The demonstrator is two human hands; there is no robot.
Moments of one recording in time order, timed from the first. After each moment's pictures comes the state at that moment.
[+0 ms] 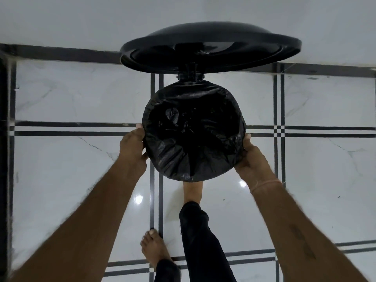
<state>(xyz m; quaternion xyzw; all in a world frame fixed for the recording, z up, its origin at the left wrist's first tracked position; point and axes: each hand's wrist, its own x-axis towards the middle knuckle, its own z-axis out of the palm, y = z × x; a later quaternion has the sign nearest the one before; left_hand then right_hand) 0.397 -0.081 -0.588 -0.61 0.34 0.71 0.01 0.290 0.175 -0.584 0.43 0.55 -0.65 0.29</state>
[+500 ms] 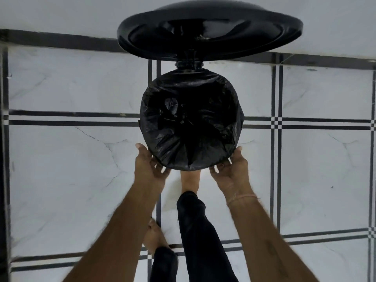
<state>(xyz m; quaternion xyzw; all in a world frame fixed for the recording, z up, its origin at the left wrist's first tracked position) 0.444 -0.012 -0.587 -0.64 0.13 0.76 -0.01 0.358 0.158 -0.574 0.53 0.44 -0.68 0.25</state>
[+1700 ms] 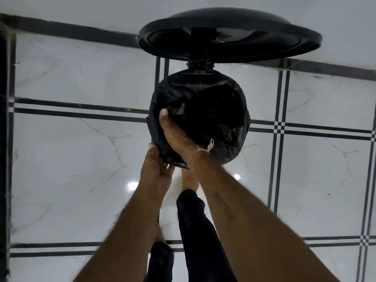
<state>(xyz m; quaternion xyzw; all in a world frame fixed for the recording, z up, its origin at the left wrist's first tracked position) 0.448 -0.008 -0.582 -0.63 0.10 0.77 -0.06 0.348 0.017 -0.555 0.02 0.76 -0.39 0.53</state>
